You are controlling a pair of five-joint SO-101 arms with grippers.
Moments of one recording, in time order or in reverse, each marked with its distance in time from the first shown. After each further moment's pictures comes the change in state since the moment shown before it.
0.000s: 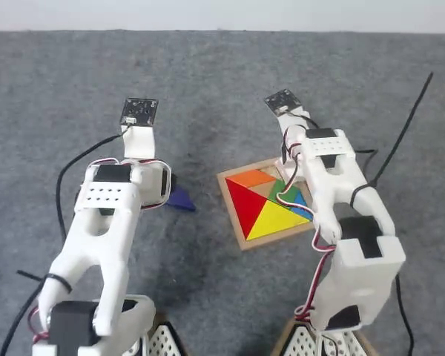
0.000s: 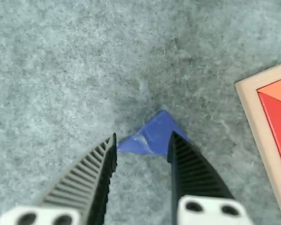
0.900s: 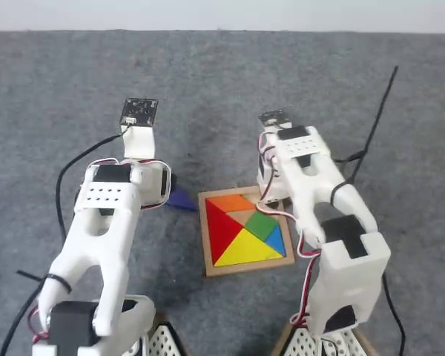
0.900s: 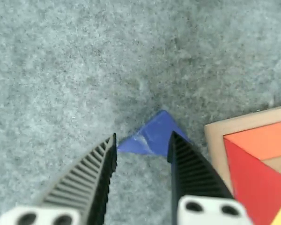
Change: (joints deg) left arm 0.0 0.0 0.0 0.0 -0.1; right arm -9.4 0.9 -3.0 19.7 -22.9
